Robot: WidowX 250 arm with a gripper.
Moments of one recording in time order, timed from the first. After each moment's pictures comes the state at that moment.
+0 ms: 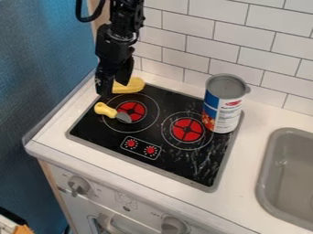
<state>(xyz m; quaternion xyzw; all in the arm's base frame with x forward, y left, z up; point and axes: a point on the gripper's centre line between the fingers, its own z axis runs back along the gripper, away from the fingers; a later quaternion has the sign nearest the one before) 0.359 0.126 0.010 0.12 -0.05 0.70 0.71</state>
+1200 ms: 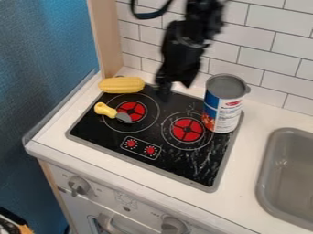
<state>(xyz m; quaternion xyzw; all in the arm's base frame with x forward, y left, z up) 0.362 -0.018 0.053 0.09 -0.15 0.55 0.81</state>
